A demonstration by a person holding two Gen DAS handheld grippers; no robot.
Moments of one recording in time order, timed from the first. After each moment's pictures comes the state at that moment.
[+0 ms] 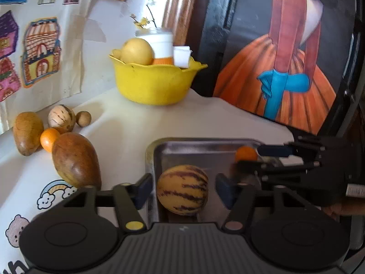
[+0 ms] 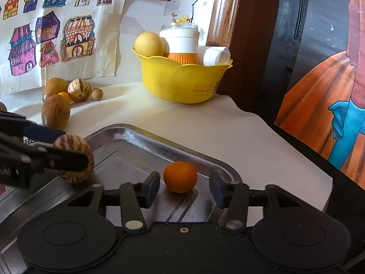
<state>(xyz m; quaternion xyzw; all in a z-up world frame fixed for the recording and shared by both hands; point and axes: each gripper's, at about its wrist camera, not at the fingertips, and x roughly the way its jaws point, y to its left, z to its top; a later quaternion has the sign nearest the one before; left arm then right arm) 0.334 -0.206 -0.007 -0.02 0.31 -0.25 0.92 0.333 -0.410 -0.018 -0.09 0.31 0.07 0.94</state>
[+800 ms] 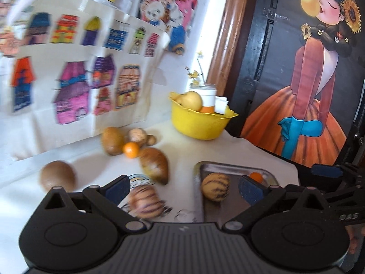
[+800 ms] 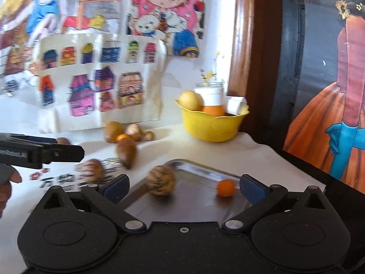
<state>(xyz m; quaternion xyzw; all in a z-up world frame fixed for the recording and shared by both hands) 0.224 -0.117 0.050 -0.07 0.24 -0.15 0.96 0.209 -0.366 0.063 -0.06 0.24 0.11 0.96</state>
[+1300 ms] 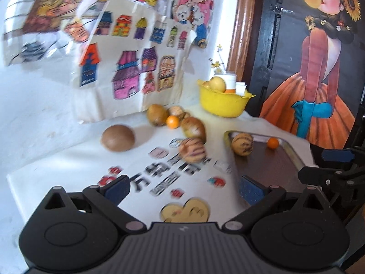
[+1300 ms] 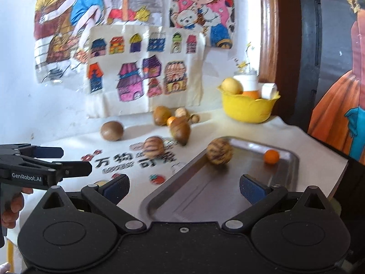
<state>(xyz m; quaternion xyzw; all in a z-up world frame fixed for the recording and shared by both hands) 0.126 -0.056 0.028 -0.04 0.26 -0.10 0.96 0.135 -0.307 0.048 -0.04 0.27 0.16 0.95</state>
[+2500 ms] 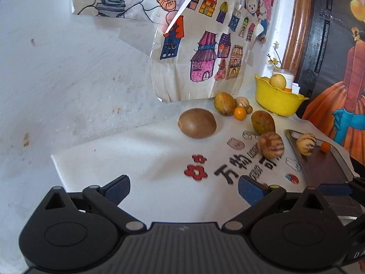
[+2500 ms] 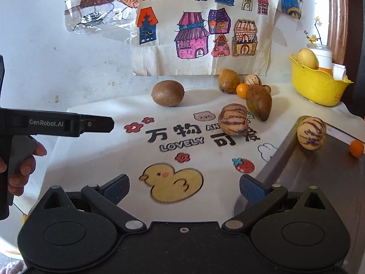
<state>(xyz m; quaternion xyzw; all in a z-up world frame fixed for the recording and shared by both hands) 0.164 0.042 0.003 -0.08 0.29 -0.03 0.95 0.181 -0.199 -0.012 -0.06 0.34 0.25 0.90</state>
